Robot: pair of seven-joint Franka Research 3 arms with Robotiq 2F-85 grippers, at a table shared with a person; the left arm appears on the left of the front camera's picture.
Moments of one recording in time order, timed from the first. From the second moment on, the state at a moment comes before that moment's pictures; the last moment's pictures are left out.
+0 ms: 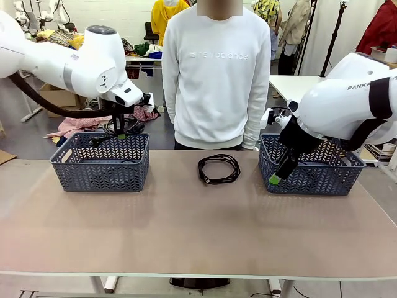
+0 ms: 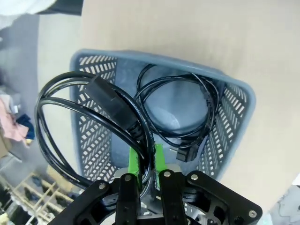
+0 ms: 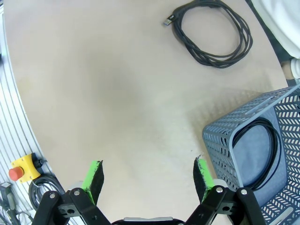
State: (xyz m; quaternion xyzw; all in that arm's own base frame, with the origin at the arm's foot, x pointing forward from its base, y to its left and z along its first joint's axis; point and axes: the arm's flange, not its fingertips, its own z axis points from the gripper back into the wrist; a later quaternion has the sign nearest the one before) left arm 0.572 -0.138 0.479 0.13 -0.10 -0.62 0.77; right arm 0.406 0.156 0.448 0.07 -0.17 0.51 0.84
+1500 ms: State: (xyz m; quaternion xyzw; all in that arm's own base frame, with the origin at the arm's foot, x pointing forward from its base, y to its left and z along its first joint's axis) left arm 0.551 -0.131 0.453 0.08 -0.08 -0.61 0.78; right arm 0.406 0.156 0.448 0.07 -0.17 0.51 0.84
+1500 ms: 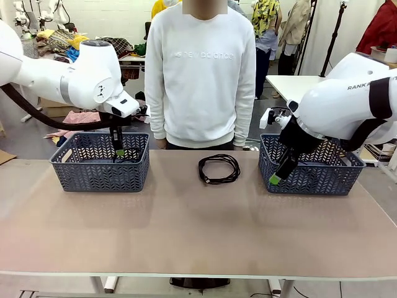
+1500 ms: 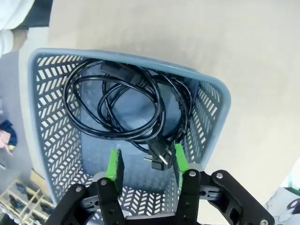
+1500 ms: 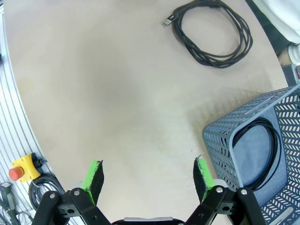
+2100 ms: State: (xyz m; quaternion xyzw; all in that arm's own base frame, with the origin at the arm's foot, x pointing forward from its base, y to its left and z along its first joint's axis) left arm 0.550 -0.125 0.459 0.06 -0.07 -0.60 0.79; right arm 0.406 0.156 0.448 0.07 -0.17 0.51 0.84
